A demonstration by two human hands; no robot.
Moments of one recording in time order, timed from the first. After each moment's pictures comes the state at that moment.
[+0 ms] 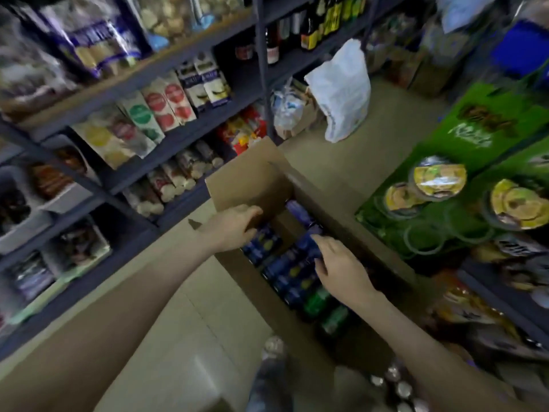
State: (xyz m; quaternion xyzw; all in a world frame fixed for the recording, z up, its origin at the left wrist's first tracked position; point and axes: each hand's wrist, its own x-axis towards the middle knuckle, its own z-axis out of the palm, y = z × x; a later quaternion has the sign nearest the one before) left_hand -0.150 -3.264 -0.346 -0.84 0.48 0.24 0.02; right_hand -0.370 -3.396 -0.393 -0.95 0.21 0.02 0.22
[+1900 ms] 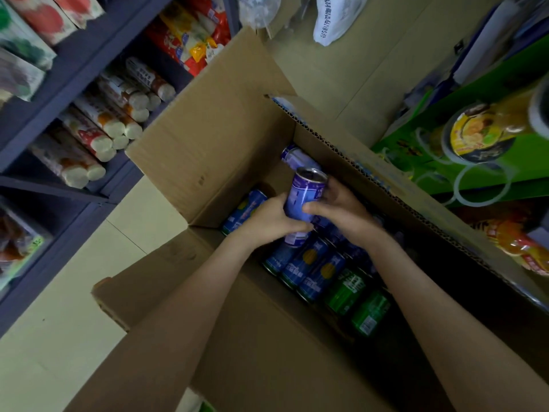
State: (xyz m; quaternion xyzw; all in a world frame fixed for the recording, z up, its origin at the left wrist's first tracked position) left_hand -0.111 -3.347 -0.578 -0.71 0.26 0.57 -0.33; right_hand -0.232 -3.459 -0.571 -0.56 0.35 -0.02 0.75
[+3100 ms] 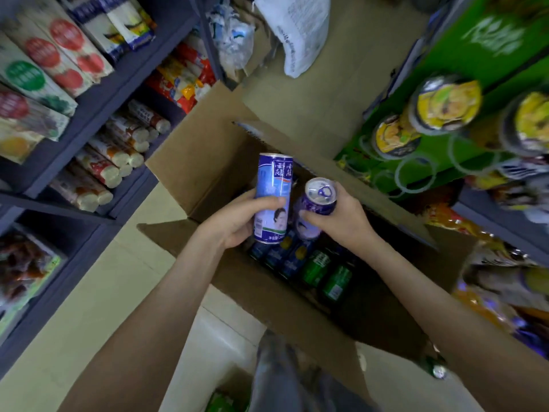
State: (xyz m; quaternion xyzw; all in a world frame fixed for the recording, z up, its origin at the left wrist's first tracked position) left_hand -0.151 -3.320 -0.424 -0.55 0.12 0.68 -0.47; right_hand -0.315 -3.425 -0.438 -0.72 0.43 -0.09 0.53
